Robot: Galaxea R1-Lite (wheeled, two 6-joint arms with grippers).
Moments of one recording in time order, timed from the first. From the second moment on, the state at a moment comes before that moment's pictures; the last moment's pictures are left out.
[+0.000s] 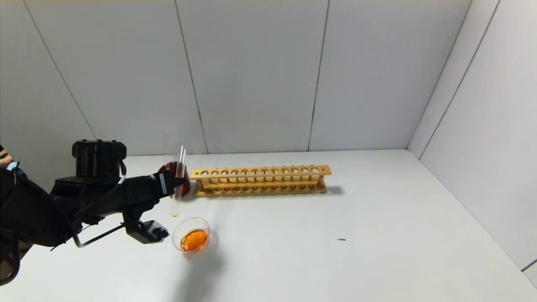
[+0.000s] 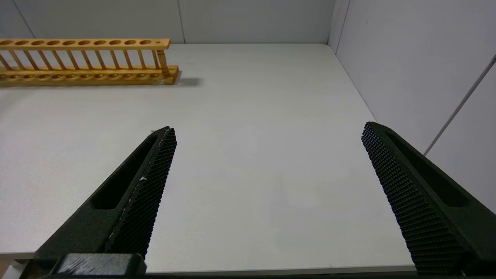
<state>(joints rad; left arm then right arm) -0.11 1.81 -0.68 -0.67 -0.35 2.74 0.00 0.00 0.00 0.00 0.01 0.00</state>
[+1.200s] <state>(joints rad) -0.26 1.40 -0.67 -0.63 0.10 0.83 0.00 0.00 0.00 0.00 0.01 0.00</state>
